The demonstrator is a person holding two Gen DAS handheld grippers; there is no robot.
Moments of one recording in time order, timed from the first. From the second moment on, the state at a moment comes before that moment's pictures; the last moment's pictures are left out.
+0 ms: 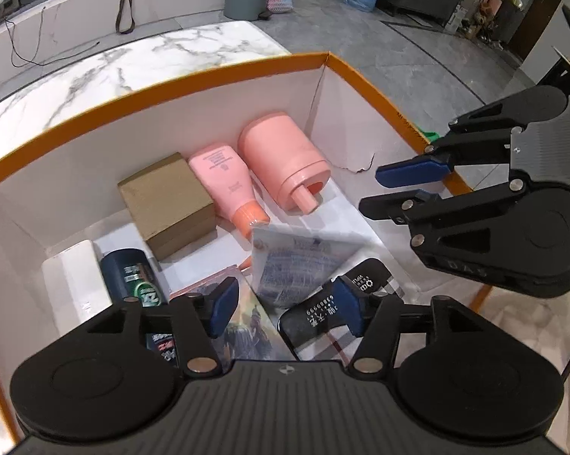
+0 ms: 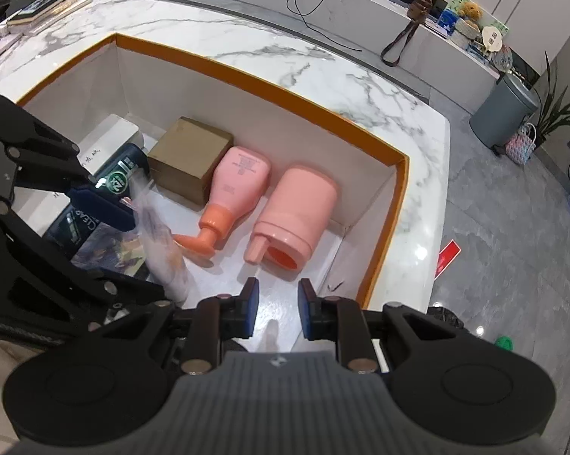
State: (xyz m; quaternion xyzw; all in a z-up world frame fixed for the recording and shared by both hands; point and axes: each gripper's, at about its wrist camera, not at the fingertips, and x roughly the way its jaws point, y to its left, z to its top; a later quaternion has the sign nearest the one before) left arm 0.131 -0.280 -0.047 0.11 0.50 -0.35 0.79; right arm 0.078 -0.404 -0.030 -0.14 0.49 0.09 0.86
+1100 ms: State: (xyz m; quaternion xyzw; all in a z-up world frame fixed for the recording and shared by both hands) left arm 0.061 -0.128 0.049 0.04 0.36 -0.27 0.90; right arm 0.031 -0.251 0.046 -0.13 0.38 0.16 0.90
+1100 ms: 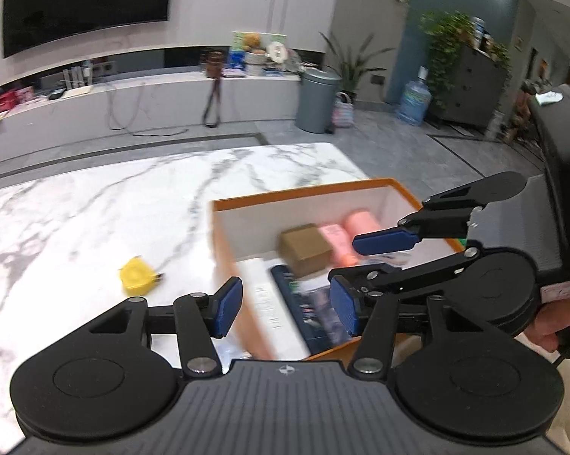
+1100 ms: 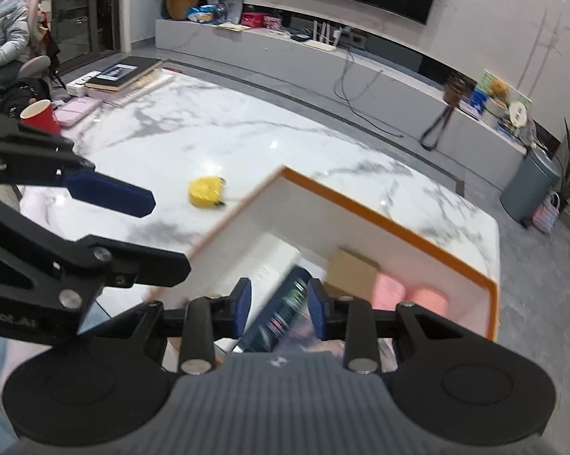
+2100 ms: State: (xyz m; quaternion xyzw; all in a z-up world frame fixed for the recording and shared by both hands) left arm 0.098 -0.021 -0.054 0.05 0.44 -0.28 0.85; right arm 0.114 -0.095 -0.048 -0.44 0.51 0.38 0.63
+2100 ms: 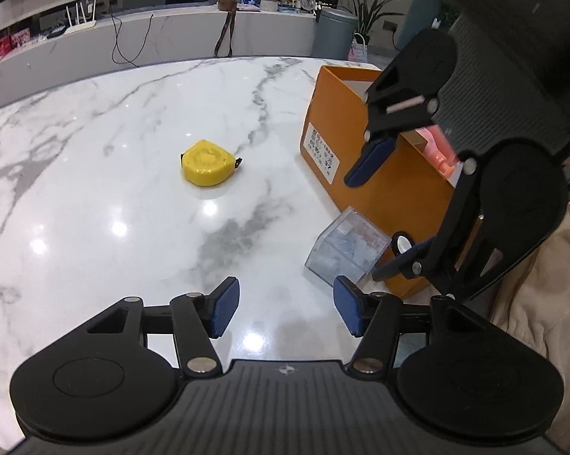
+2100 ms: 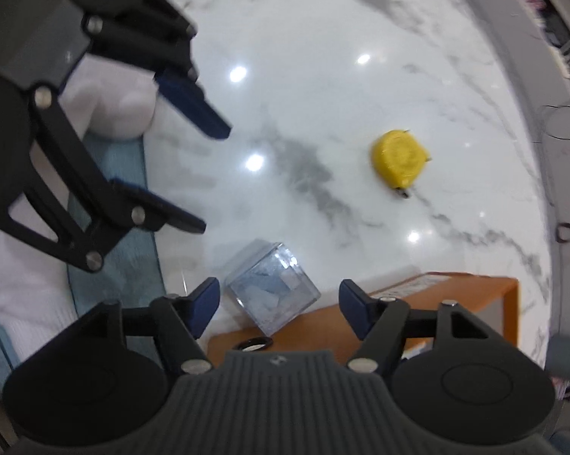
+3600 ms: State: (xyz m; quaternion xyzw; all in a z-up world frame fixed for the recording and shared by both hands) left arm 0.255 -0.082 -0.106 0.35 0.36 -0.36 0.79; right arm 0.215 -0.125 -0.069 -0.37 0.53 0.42 0.64
